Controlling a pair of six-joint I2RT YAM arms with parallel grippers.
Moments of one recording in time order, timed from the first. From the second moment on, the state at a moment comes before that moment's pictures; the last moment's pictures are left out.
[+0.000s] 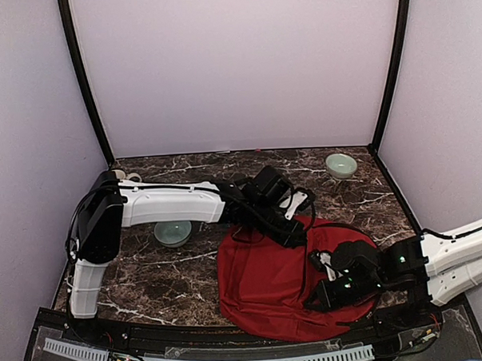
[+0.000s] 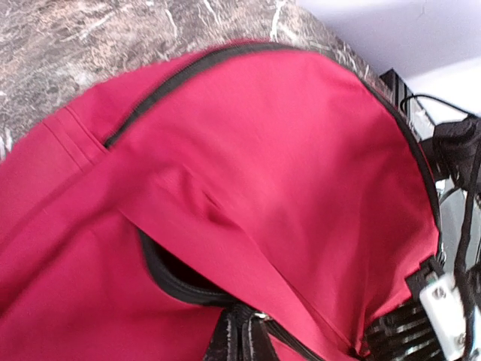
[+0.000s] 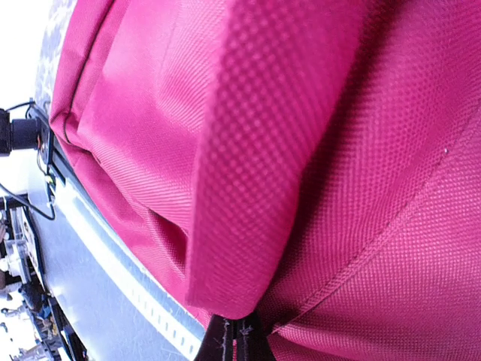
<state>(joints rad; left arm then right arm) -1.07 2.16 1.75 -0.41 0.31 -0.30 1.29 1.04 0.45 -0.29 -0.09 1.07</state>
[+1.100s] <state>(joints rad) -0.93 2.05 1.71 -0.34 0.30 -0.34 1.21 1.17 0.84 -0.65 -0.01 0.87</state>
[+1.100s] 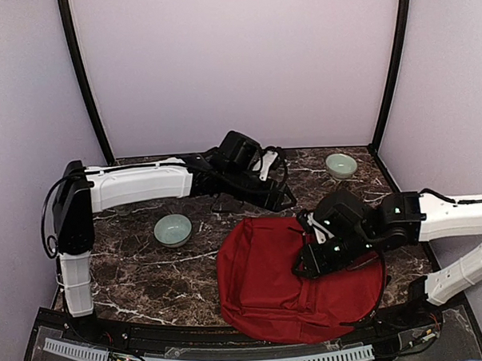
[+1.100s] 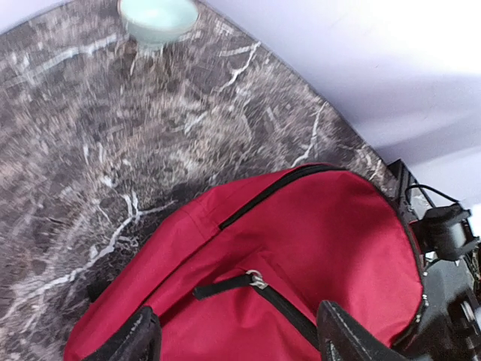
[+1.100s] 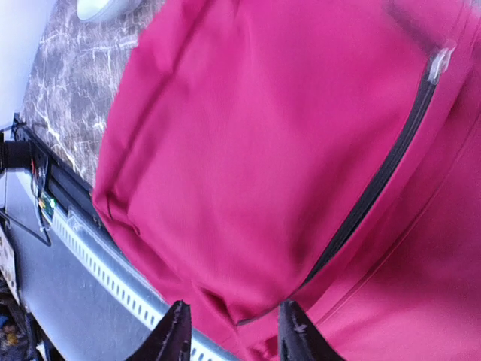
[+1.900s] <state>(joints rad) -0.64 1.19 1.03 -0.35 -0.39 -0.08 0.42 1.26 1.18 -0.54 0.04 0.17</state>
